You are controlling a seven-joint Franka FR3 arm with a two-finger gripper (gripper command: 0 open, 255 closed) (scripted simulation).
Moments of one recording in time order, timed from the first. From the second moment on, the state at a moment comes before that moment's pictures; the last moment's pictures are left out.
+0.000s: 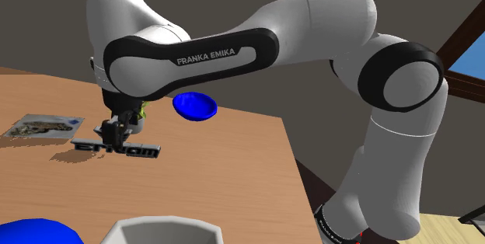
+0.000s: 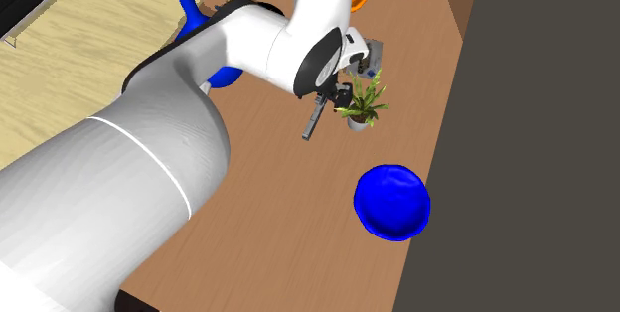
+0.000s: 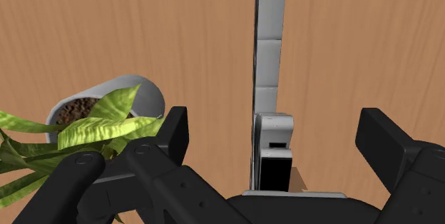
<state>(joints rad) 0.39 0.38 0.29 -1.63 -0.11 2.02 -0.11</state>
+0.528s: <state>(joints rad) 0.39 0.38 0.29 -1.63 -0.11 2.02 -0.11</state>
